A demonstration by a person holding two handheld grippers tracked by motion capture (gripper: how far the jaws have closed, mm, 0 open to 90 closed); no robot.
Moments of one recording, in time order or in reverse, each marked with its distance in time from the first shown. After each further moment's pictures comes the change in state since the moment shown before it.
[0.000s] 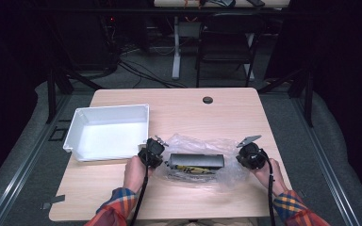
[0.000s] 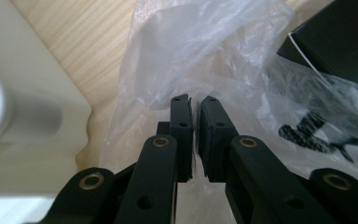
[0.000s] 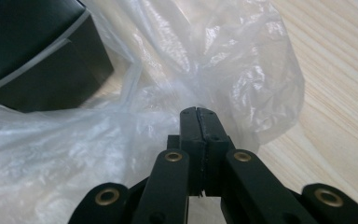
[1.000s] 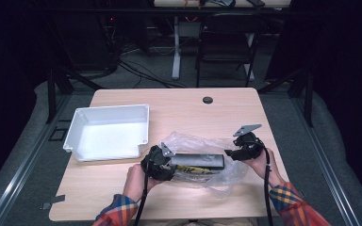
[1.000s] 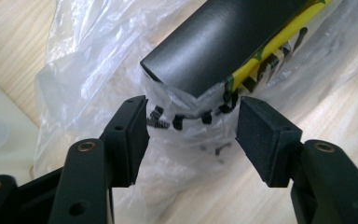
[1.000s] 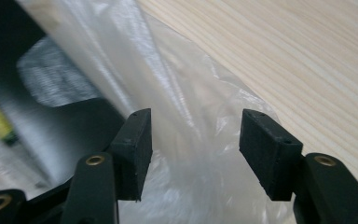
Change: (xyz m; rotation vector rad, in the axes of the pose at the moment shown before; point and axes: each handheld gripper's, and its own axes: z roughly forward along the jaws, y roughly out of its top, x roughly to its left) left arm -0.036 -0.010 -0.051 -0.148 -0.140 0.112; right arm -0.004 0.037 -0.014 -0.146 0.094 -0.009
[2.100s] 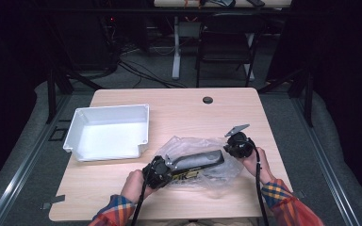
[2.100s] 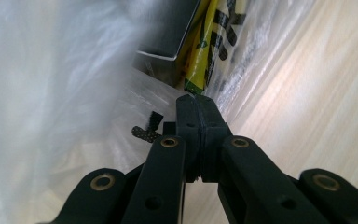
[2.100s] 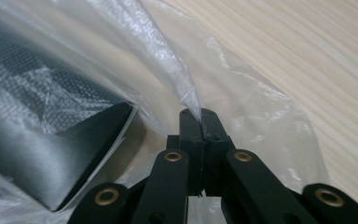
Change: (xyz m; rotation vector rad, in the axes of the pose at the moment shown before) left arm -0.006 -0.023 0.018 0.172 -0.172 0.133; right arm 0.004 0.005 0.031 0.073 -0.051 -0.009
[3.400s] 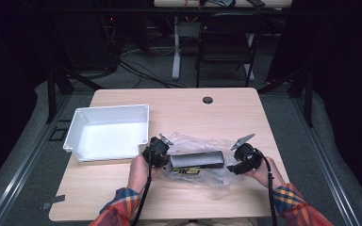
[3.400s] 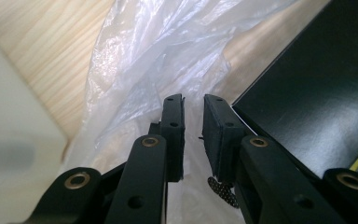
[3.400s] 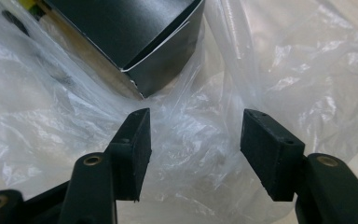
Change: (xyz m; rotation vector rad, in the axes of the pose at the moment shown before) left arm 0.048 0.030 0.008 -0.139 0.191 -0.263; right arm 0.011 -0.034 -0.023 0.133 0.135 -0.071
